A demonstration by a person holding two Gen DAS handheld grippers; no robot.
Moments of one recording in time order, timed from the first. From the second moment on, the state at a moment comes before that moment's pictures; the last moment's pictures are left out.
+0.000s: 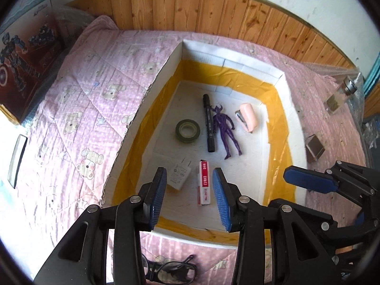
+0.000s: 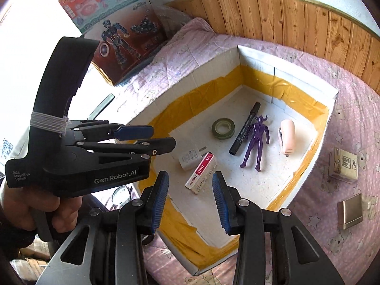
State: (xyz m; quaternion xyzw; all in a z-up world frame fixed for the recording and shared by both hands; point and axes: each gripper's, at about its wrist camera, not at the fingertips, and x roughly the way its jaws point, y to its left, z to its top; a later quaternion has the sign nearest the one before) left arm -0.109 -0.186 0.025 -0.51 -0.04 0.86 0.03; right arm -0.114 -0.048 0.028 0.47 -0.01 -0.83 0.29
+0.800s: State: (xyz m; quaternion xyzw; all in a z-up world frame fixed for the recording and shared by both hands) left arm -0.035 0.021 0.005 -0.50 -0.06 0.84 0.22; right arm -0.021 0.173 0.015 0.39 -0.11 -0.90 0.16
